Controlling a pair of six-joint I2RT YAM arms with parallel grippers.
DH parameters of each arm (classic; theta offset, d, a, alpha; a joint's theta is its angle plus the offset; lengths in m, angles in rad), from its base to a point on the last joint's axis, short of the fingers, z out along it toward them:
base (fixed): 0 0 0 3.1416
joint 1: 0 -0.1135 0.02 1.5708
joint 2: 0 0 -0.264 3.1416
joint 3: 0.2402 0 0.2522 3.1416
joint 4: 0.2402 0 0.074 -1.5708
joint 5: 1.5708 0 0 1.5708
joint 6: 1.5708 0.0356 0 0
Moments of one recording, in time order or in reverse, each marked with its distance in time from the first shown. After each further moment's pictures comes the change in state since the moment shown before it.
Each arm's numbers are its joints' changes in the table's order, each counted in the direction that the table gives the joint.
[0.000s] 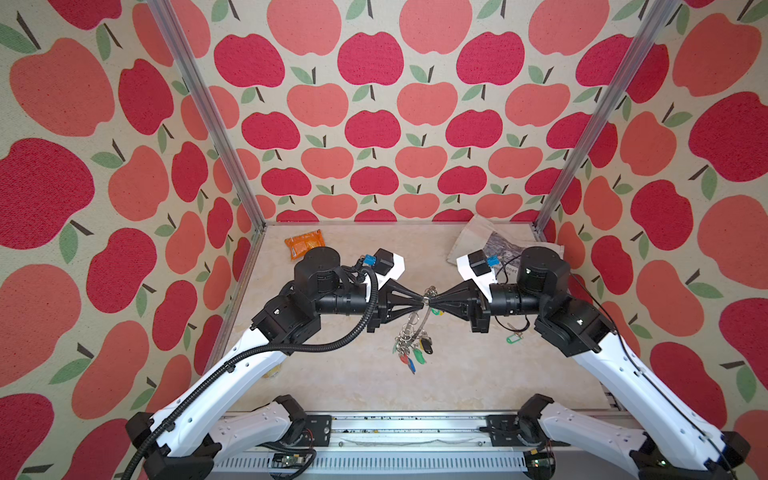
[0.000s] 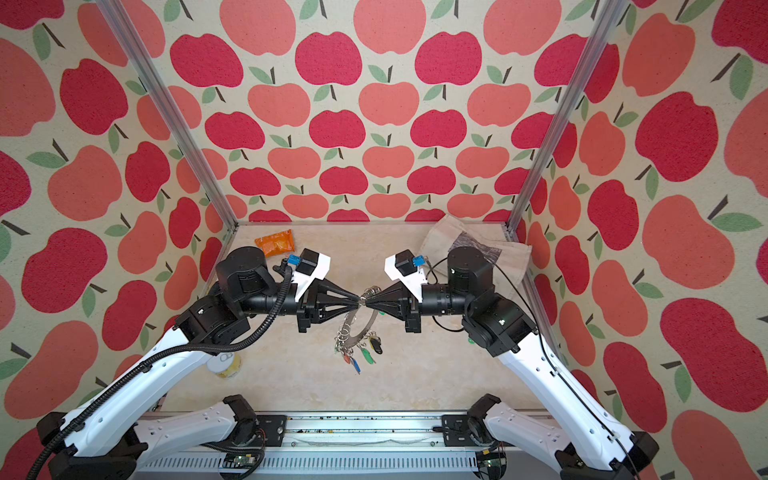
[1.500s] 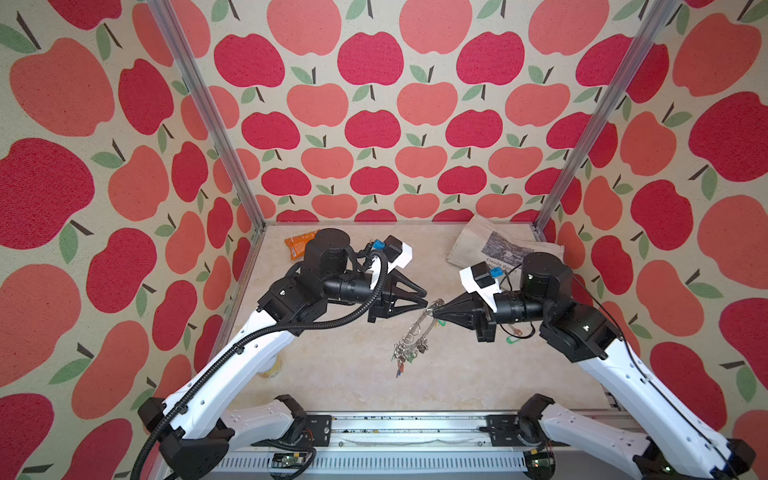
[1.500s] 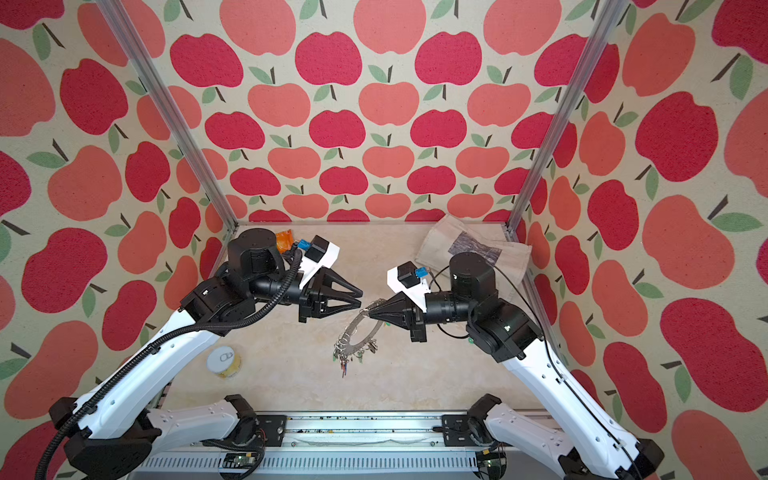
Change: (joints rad) left arm -0.037 0.130 0.167 0.169 0.144 0.003; right arm -0.008 -0.040 -0.019 0.077 -0.037 -0.087
